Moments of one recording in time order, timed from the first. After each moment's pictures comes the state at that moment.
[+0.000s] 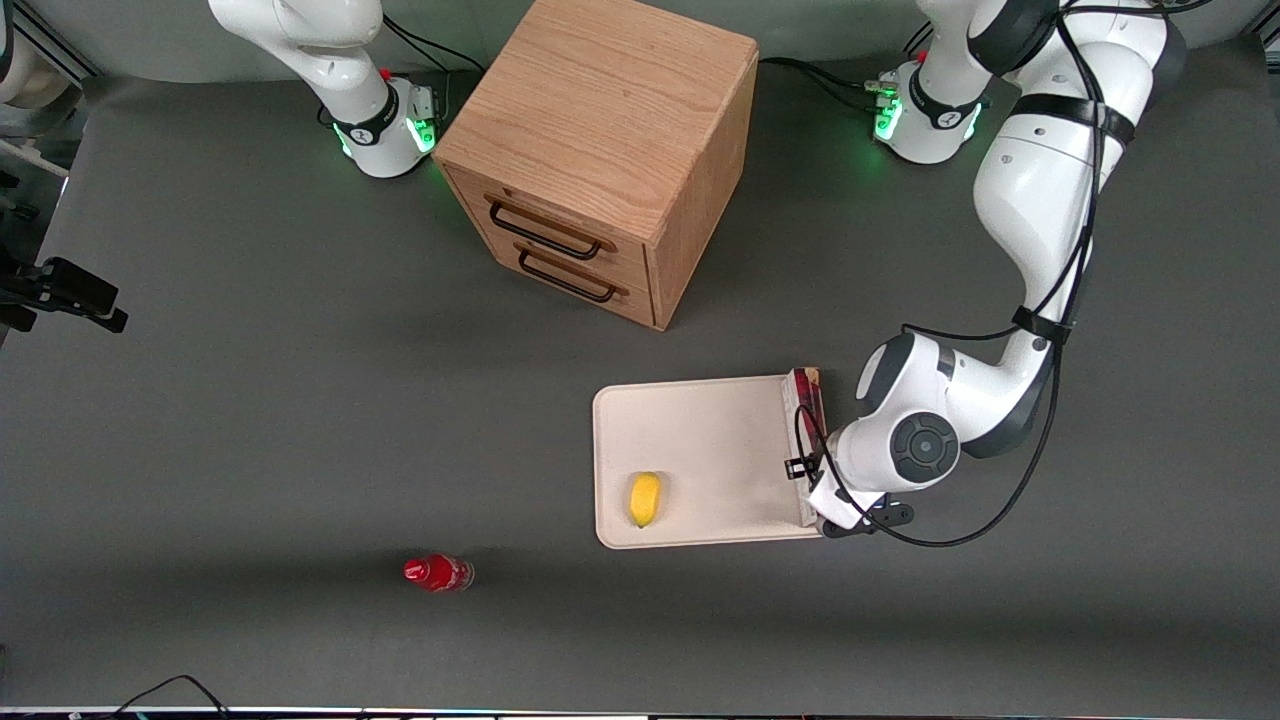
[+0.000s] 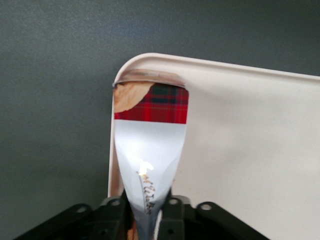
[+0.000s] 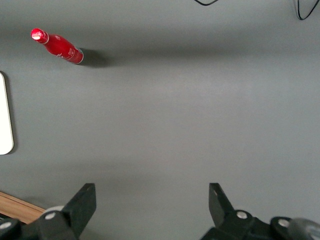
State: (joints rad) arm -0.08 0.83 -0.37 -1.38 0.13 2.09 -0.61
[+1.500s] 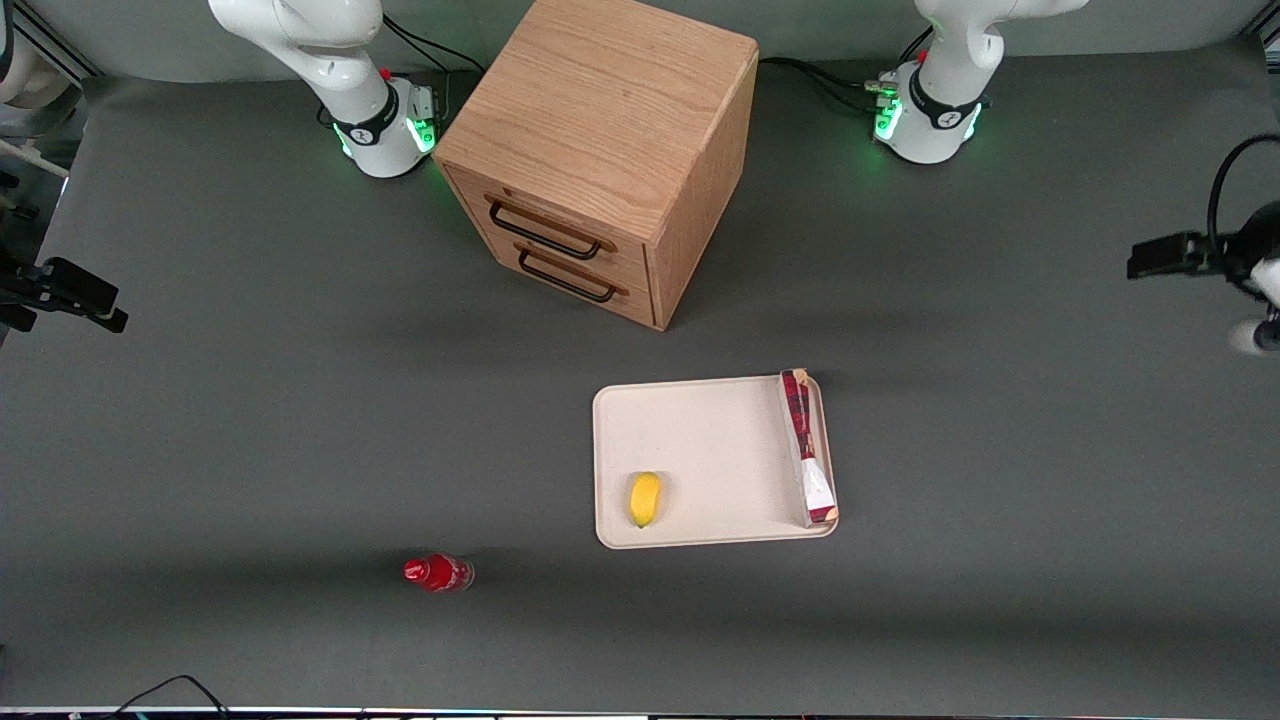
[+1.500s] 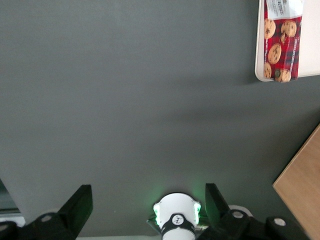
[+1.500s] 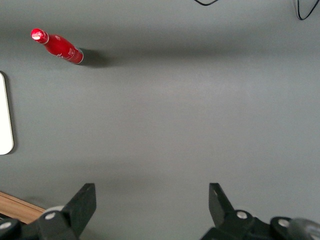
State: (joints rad) arm 0.02 0.17 -0.02 -1.31 0.05 1.21 0.10
